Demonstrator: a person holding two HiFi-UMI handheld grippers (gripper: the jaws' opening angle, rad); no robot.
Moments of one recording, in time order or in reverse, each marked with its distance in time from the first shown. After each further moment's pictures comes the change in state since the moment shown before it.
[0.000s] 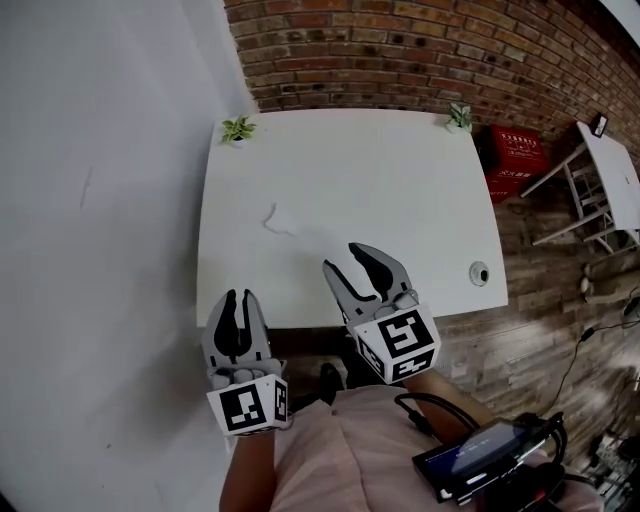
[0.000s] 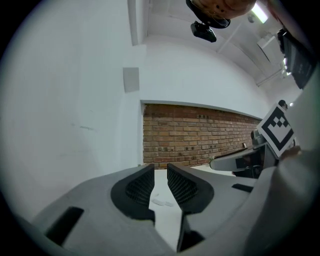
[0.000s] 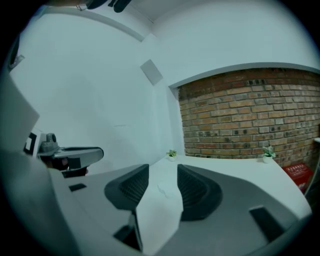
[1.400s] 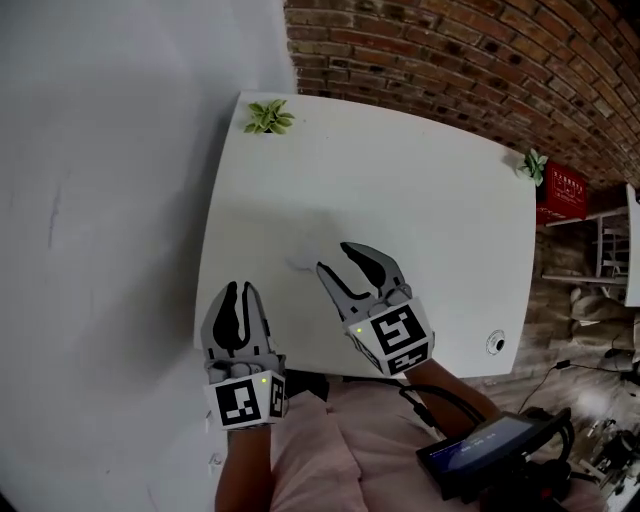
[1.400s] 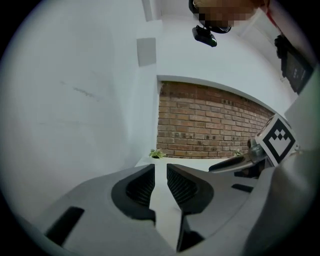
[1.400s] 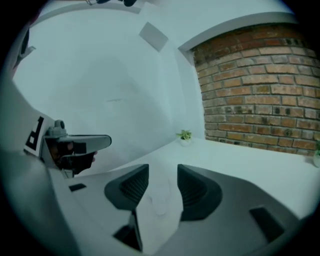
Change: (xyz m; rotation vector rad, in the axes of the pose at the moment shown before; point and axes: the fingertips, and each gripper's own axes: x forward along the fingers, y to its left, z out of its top) left arm 0.124 0.069 -0.057 -0.096 0.152 0.137; right arm 0.173 -0.019 -0.044 -0.052 0.226 0.269
